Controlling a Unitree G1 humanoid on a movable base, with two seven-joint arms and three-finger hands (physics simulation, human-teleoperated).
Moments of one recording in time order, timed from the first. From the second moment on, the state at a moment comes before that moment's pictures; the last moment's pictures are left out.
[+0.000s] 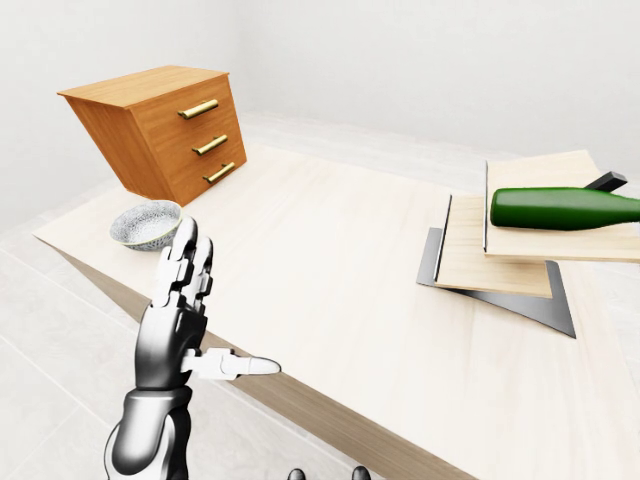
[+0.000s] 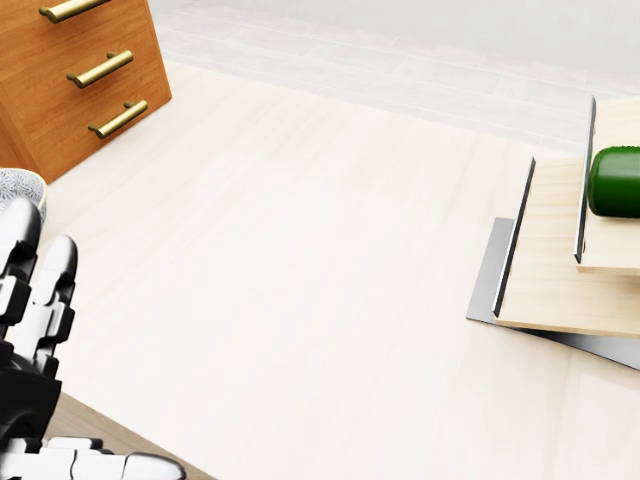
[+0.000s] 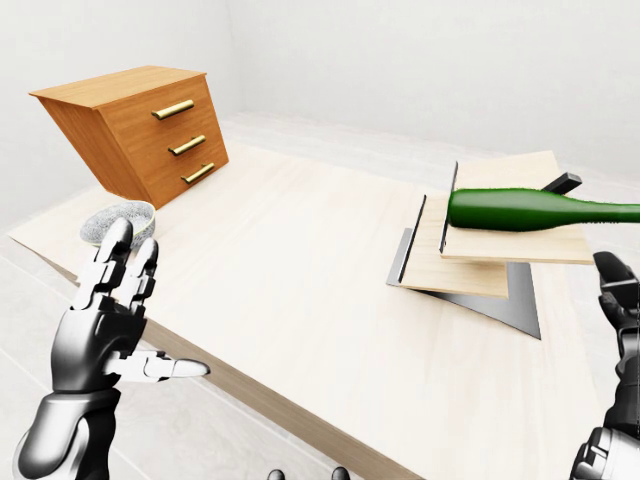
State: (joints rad) left arm 0.25 -0.01 0.17 -0.70 -0.06 0.09 -0.28; right arm -0.48 -0.91 -0.57 1.10 0.98 0.09 0.19
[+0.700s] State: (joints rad) left arm 0.25 -0.01 0.15 -0.69 -0.05 0.09 -0.28; right arm -0.20 -0.95 -0.60 1.18 1.05 0.09 0.31
